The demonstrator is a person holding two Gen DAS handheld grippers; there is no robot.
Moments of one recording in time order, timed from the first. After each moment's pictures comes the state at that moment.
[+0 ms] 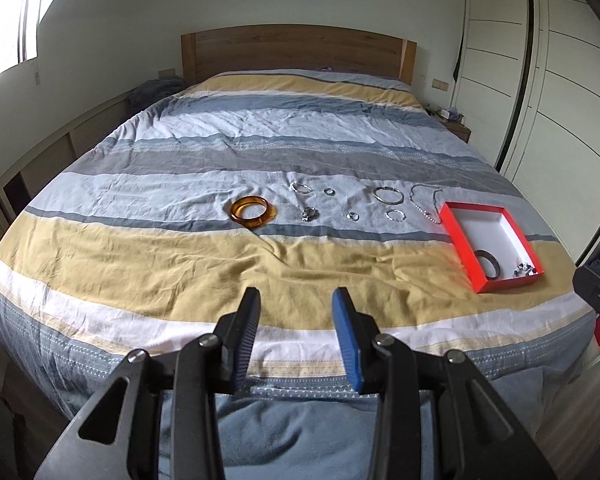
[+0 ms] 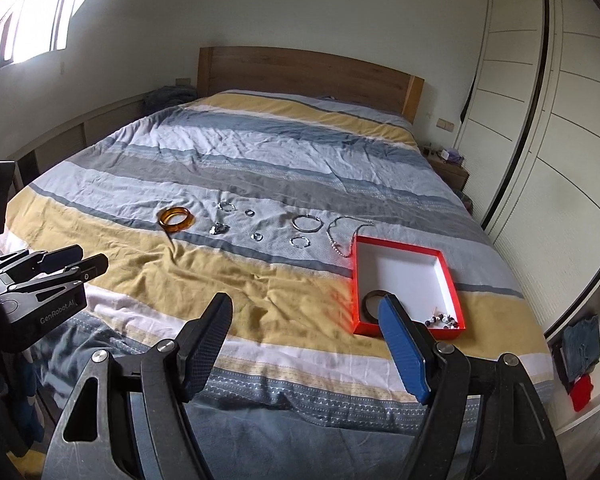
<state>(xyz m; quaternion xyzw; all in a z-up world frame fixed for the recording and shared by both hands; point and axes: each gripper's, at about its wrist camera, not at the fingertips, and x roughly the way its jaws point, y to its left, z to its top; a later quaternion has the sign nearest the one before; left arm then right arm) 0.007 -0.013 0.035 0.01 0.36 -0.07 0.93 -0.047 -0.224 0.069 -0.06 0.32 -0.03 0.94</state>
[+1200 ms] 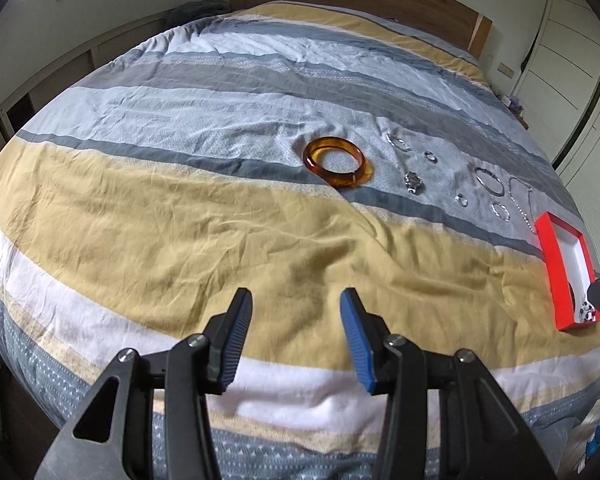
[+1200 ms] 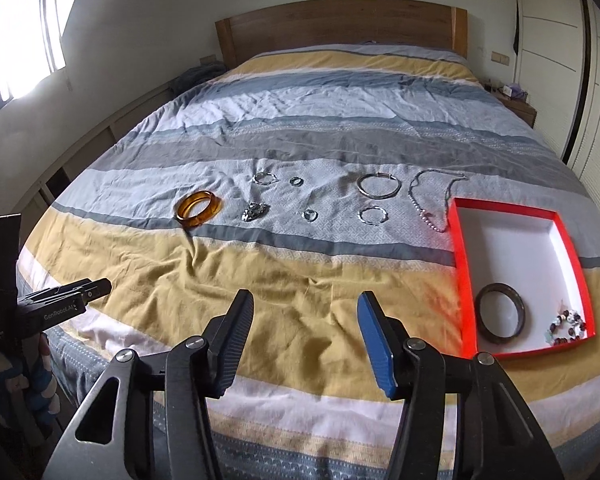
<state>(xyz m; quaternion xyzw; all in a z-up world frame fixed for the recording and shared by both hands) 0.147 0.068 -0.069 -0.06 0.47 0.00 0.88 0.109 -0.236 -0.029 0.05 0.40 0.07 0.91</state>
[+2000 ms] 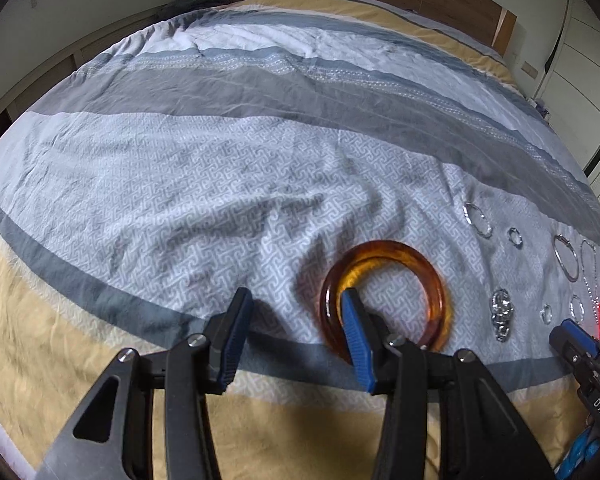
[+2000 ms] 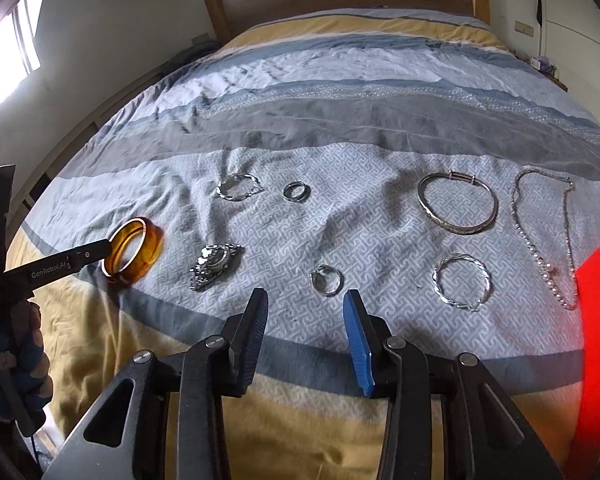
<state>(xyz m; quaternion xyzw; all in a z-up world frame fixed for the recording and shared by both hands) 0.336 0.070 -0.130 -0.04 0.48 0.01 0.87 0.293 -0.207 -0.130 0.07 0.44 0.09 0.89</state>
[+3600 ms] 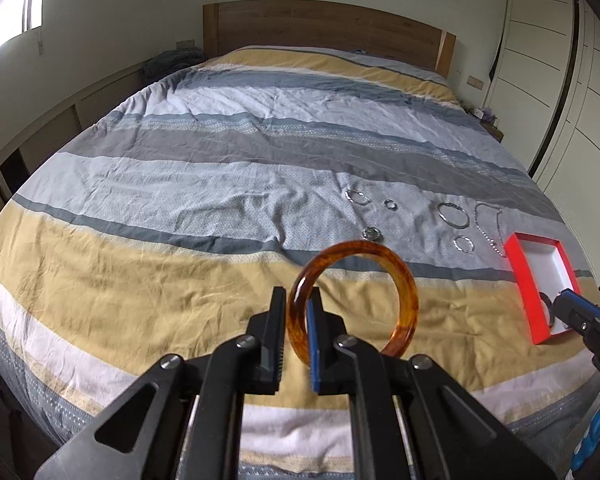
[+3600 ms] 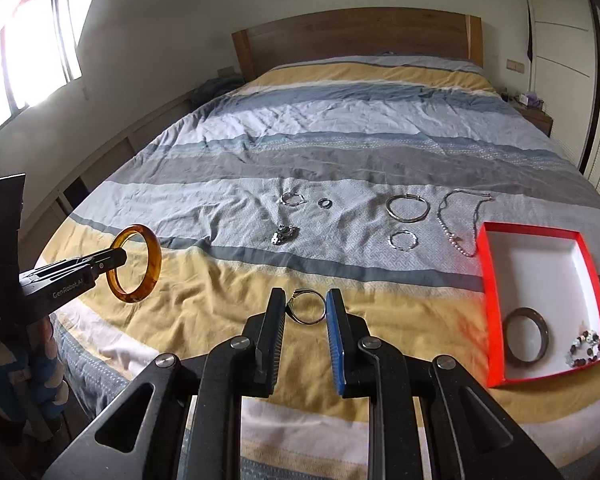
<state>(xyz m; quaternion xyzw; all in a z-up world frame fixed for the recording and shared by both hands) 0.137 0.035 0.000 -0.02 0.40 -0.04 0.91 0.106 -0.220 -0.006 0.06 0.38 0.10 0.92</state>
